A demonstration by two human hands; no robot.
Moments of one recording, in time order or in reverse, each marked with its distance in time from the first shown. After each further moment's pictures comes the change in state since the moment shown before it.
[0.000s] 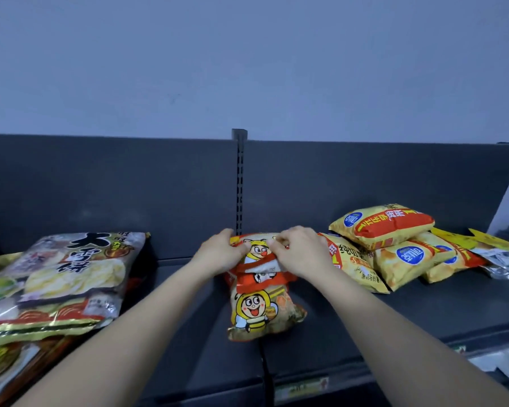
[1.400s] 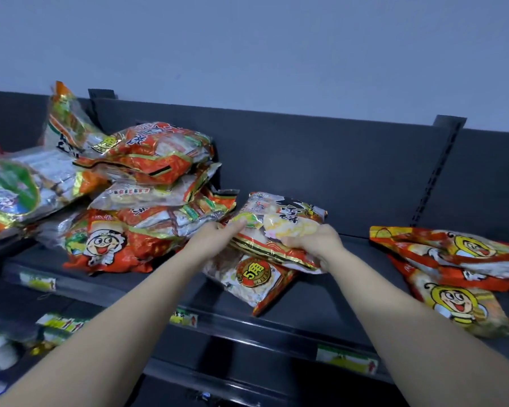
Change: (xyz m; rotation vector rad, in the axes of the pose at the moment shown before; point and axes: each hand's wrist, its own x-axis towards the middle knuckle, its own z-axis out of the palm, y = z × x) left_hand -0.149 -0.267 -0.197 -0.370 0.313 -0.366; right_hand -0.038 -0.298 0.105 0.786 -0.386 0.282
